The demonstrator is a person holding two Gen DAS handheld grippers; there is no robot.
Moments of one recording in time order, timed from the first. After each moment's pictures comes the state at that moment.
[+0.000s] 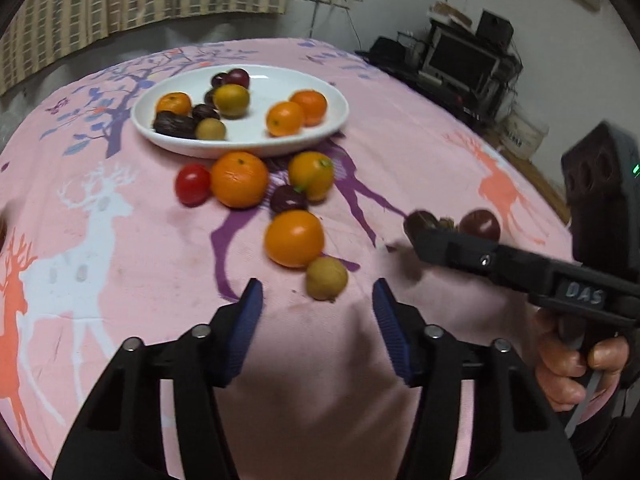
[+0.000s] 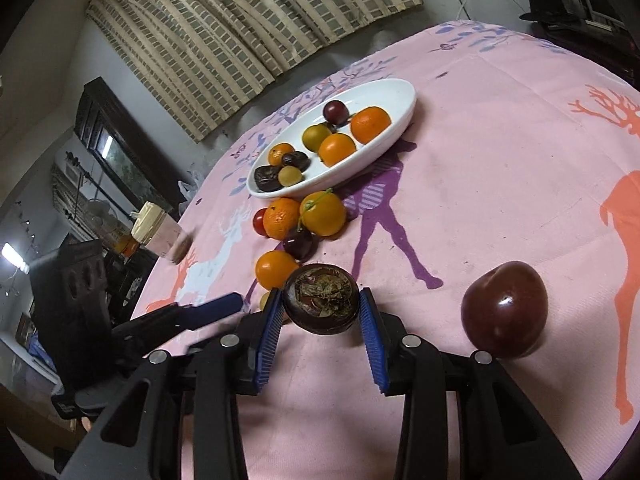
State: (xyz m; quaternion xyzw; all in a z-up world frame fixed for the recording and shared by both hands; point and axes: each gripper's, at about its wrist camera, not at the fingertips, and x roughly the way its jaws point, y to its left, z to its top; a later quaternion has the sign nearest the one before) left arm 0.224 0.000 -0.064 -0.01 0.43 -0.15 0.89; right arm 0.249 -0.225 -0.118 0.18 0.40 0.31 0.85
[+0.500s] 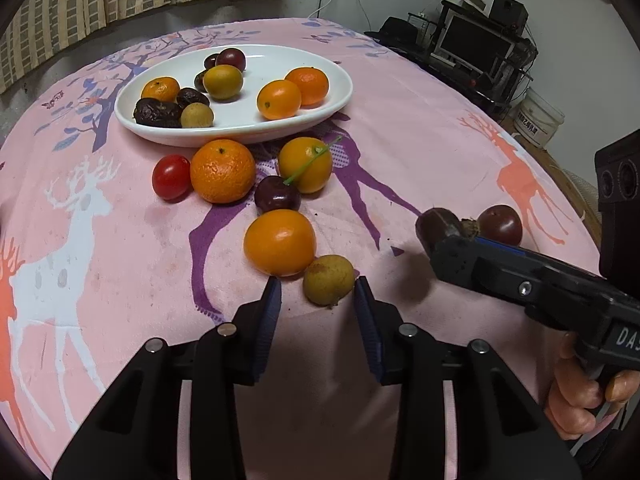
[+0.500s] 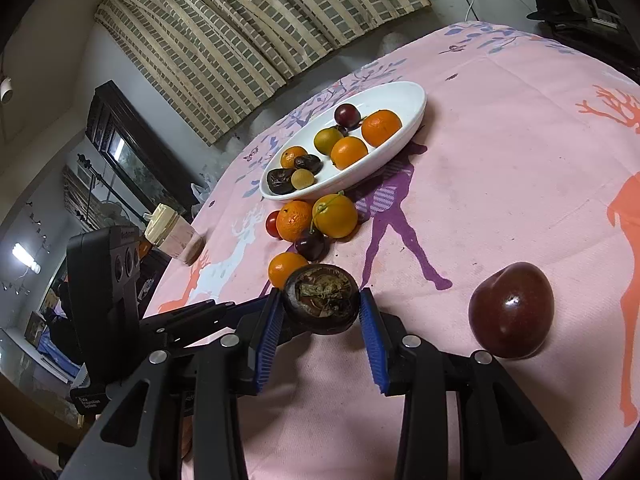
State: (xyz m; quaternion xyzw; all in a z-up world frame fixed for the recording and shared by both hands) left arm 0.247 -0.013 -0.073 -0.01 0.46 -0.13 0.88; right arm 0.248 -0.228 -0.118 0.19 0.39 0.32 0.84
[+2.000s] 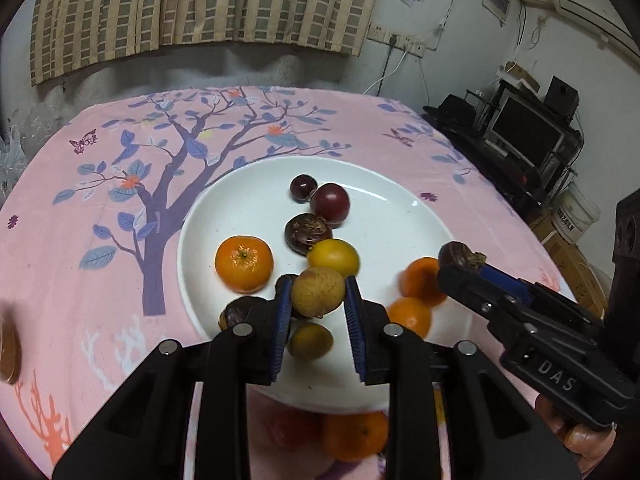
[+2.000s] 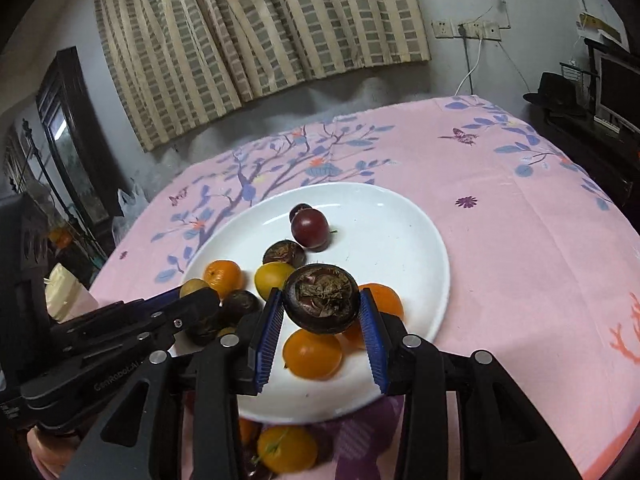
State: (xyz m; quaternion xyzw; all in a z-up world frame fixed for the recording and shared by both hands) left arm 0.393 0.064 -0.022 -0.08 0.39 -0.06 0.92; right arm 0.406 -0.146 -0.070 0.06 0.36 0.22 0.91
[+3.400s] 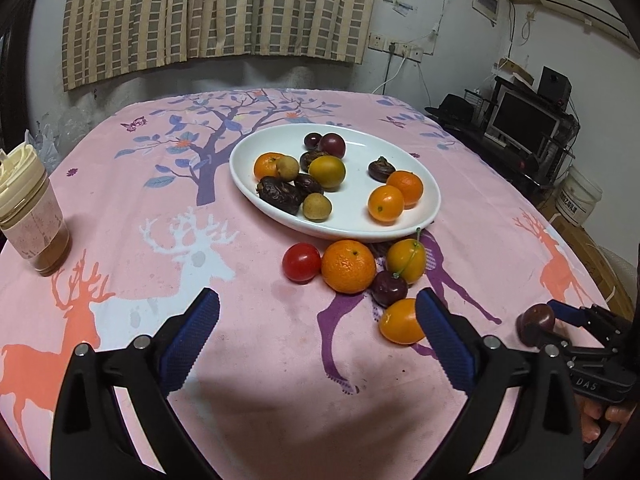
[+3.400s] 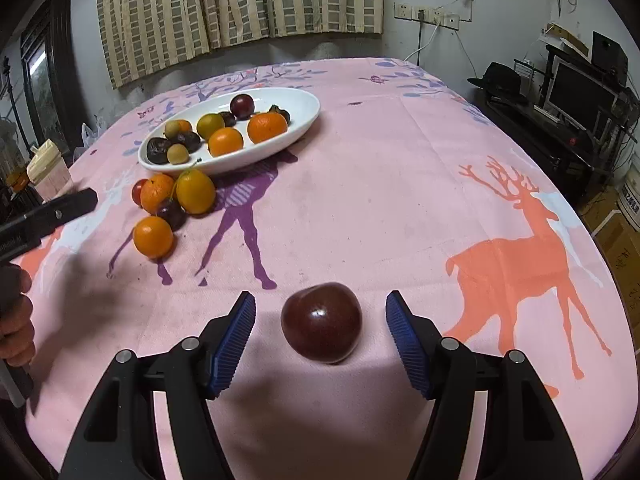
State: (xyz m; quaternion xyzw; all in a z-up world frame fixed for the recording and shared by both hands) left arm 0.246 0.056 -0.033 -0.06 0.36 -0.03 0.93; right arm 0.244 -0.248 -0.115 -0.04 0.41 0.13 0.90
